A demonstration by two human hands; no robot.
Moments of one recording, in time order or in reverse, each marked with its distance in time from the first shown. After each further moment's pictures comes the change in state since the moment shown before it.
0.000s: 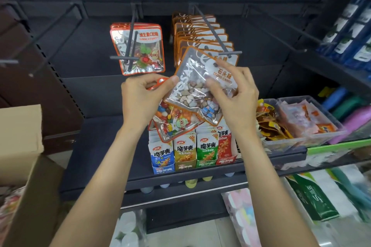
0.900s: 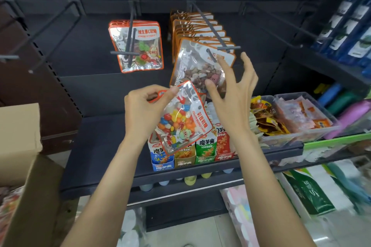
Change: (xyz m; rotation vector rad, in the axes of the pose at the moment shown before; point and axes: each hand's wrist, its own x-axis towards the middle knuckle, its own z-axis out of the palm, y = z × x) left_hand -0.029 0.002 -0.002 -0.040 -0.040 -0.076; right_hand -0.007 0.020 0.011 -0.409 0.020 -0.057
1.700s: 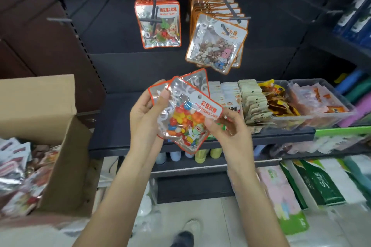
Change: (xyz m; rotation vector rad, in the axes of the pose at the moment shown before) left_hand -0.102 0.022 -0.025 -0.728 0.099 -0.430; right_hand -0.133 -0.049 -0.065 0.867 -0.290 0.605
